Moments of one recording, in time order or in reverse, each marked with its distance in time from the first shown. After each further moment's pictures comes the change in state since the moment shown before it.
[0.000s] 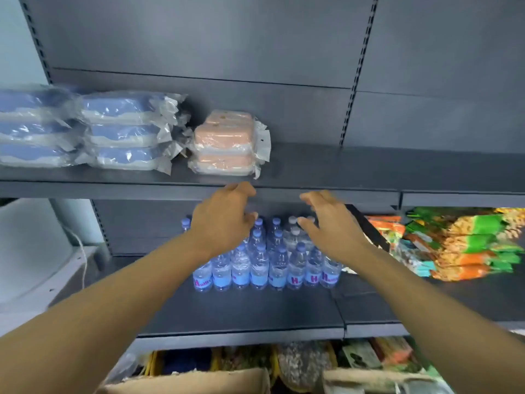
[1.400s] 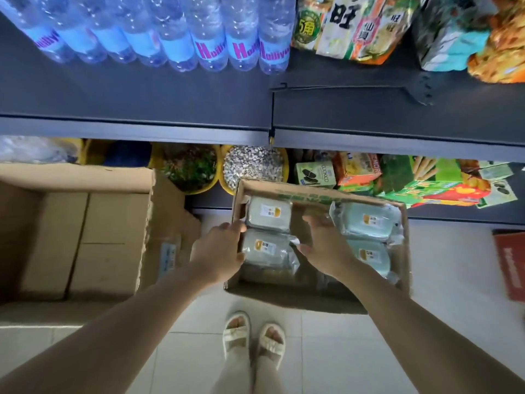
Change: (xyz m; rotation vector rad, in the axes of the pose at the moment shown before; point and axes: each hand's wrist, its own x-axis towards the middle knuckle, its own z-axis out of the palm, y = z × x) left_hand -0.198 0.154 0.493 0.007 -0.853 -0.385; right_hand -0.327 0.390 0.238 0.054 -0.880 0.363
